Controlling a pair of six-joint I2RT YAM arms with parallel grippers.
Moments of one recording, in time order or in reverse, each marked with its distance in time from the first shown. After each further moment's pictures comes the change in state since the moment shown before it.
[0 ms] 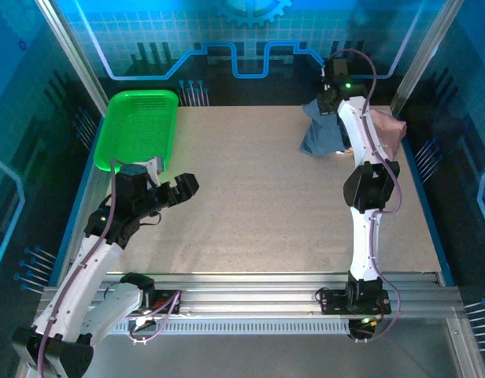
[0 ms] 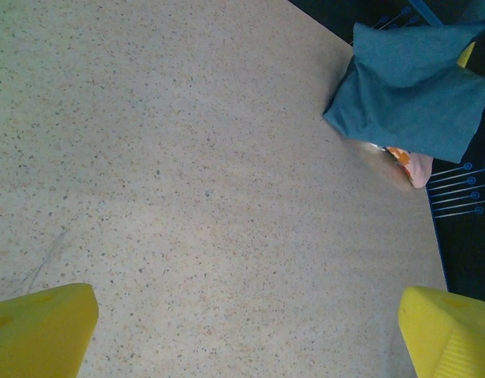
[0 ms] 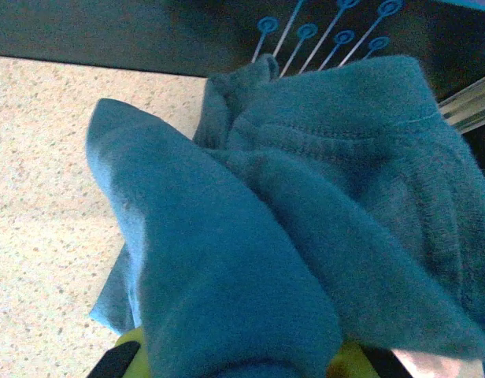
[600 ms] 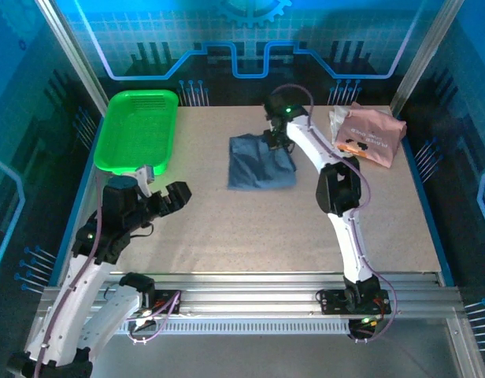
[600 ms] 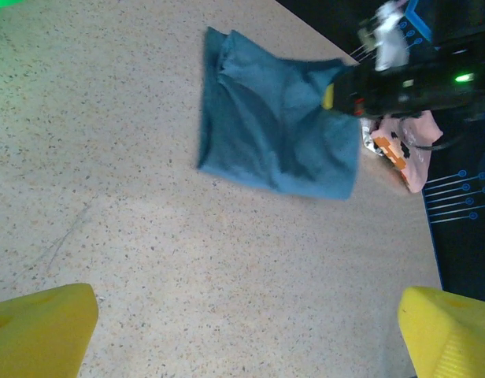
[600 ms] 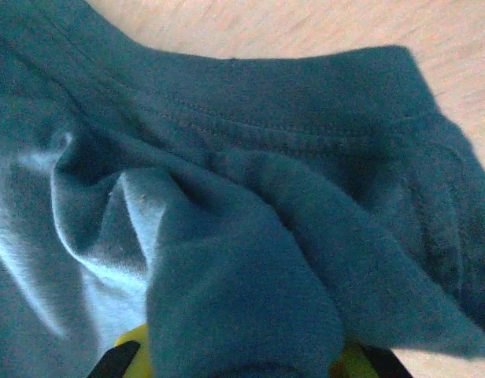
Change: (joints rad) left arm 0.000 -0.127 0.005 -0.116 -0.030 -0.023; right arm 0.280 0.078 -0.180 -0.014 -0.098 0.152
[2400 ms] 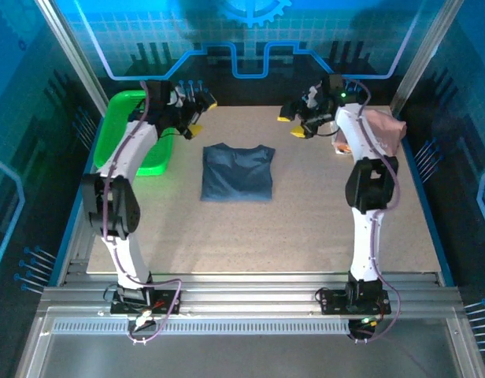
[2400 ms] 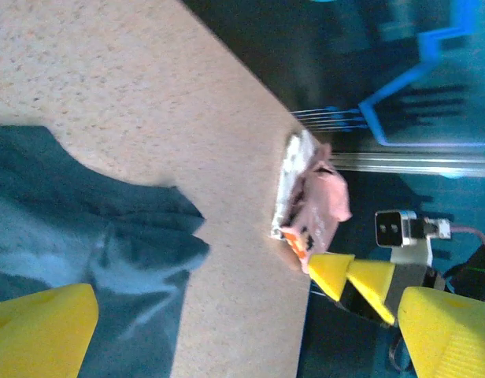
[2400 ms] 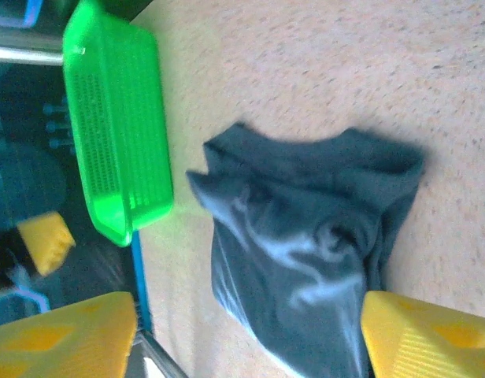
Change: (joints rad) left arm 0.152 1.153 0.868 0.237 0.364 -0.249; right arm -0.274 -0.187 -0.127 0.070 -0.939 0.341
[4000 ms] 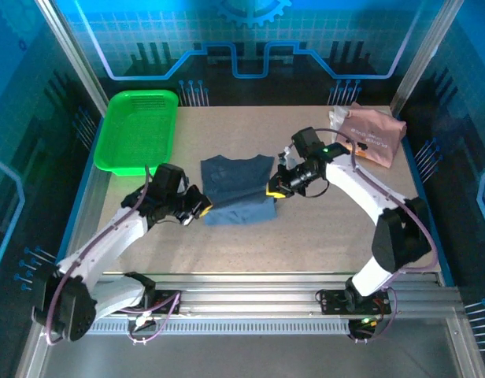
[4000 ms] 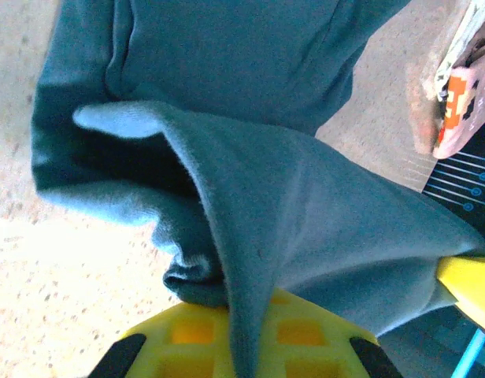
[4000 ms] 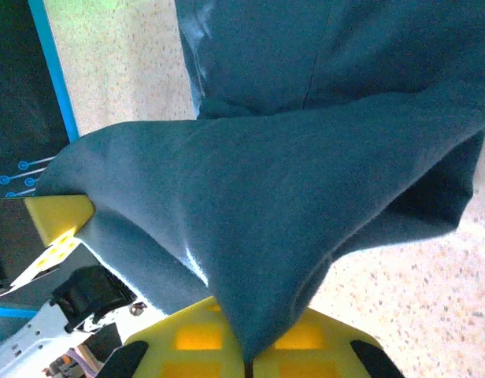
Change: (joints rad) left arm -0.256 -0.686 -0.901 -0.069 -0.164 -0.195; right arm 0.285 -0.546 -0.847 0.117 0.073 0.097
